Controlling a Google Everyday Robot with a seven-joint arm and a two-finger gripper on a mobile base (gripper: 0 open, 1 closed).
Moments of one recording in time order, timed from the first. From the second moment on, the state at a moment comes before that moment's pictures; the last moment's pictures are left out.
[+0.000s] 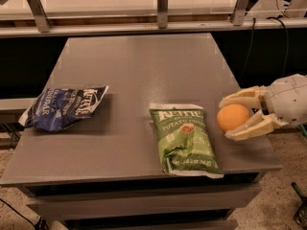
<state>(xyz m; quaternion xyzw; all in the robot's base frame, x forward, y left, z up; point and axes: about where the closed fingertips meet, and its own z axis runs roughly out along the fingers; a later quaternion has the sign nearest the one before) 0.451 -0.182 0.878 -0.65 0.58 0.26 0.42</state>
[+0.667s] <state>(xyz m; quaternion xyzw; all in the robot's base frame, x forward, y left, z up) 0.444 -0.174 0.869 -0.67 0.59 0.25 0.38</state>
